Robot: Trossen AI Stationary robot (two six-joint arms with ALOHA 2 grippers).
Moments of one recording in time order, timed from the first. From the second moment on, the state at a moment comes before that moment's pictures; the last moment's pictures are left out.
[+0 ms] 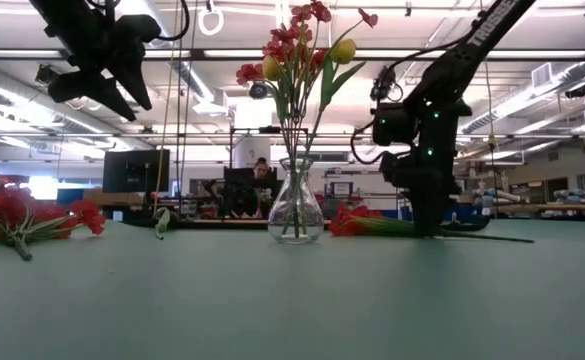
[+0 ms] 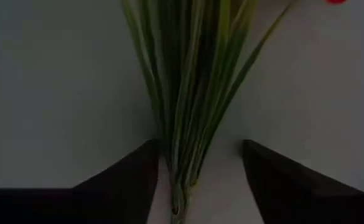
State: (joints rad) left arm 0.21 0.81 0.82 -0.89 -0.29 -0.89; right arm -0.58 1.72 0.94 -0.62 0.00 0.11
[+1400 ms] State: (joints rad) left arm 0.21 0.80 0.82 -0.70 -0.27 -0.64; right arm -0.26 0.91 0.96 -0.30 0.52 0.49
